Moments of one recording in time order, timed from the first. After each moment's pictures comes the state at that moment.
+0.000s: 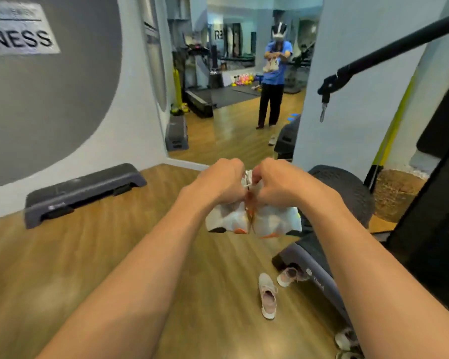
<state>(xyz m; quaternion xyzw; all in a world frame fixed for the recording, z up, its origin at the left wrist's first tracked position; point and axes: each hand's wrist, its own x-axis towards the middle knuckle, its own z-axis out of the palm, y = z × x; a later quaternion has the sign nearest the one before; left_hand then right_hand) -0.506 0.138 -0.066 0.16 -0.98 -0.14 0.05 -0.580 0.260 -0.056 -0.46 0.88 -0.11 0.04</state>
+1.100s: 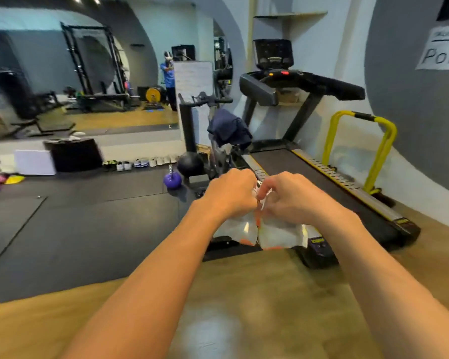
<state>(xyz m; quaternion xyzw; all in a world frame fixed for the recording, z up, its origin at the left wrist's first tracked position) 0.546 0.094 -0.056 0.83 -0.53 0.01 0.16 0.431 -0.002 -0.050 -0.96 0.22 -0.09 0.17</state>
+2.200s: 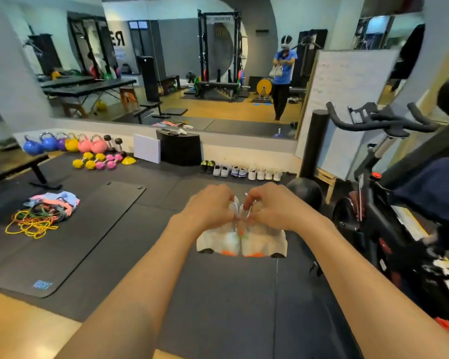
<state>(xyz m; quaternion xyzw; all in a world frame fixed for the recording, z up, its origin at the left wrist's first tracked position) 1.362 0.125 -0.102 0.94 -0.28 -0.01 0.17 1.306 -0.032 -0.086 -0.97 -0.04 0.00 0.23</state>
